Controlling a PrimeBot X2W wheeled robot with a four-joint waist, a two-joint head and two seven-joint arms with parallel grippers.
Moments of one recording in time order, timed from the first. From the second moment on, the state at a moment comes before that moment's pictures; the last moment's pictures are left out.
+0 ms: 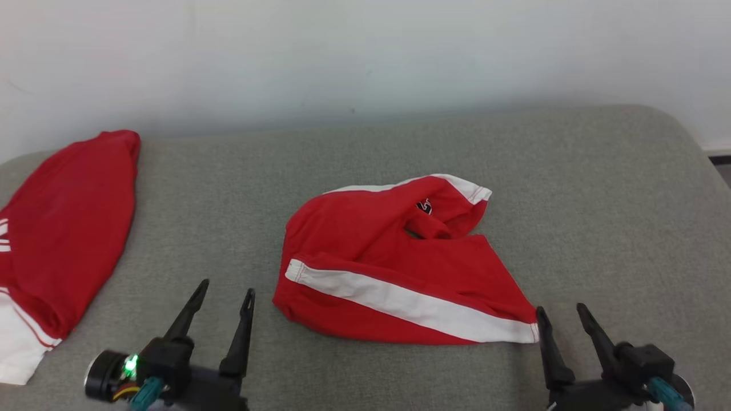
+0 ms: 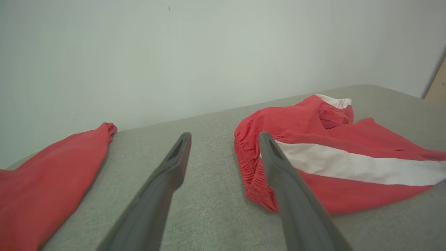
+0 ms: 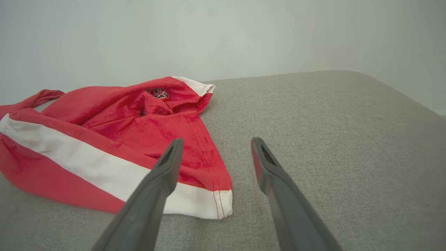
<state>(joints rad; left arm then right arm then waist) -0.15 0.20 -0.18 0.25 -0.17 -0.13 -0.26 -0.08 -0.13 0.08 0.37 0.23 0.13 -0.26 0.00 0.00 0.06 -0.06</state>
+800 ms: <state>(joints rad) -0.49 0.34 -0.60 0.57 -0.42 -0.13 -0.26 -0.25 -0.12 0.22 0.64 0.30 0.13 -0.26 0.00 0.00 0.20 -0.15</state>
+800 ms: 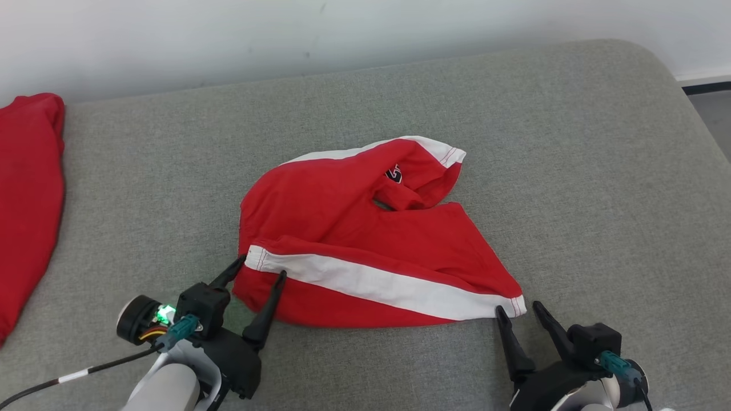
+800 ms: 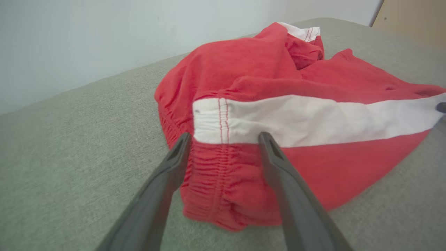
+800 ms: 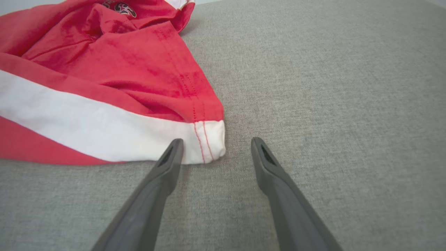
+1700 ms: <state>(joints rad) -0.50 0.36 -0.54 0.37 -0.44 -0.13 -0.26 -0.37 -0.18 0.26 0.48 0.46 0.13 -0.26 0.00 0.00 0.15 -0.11</state>
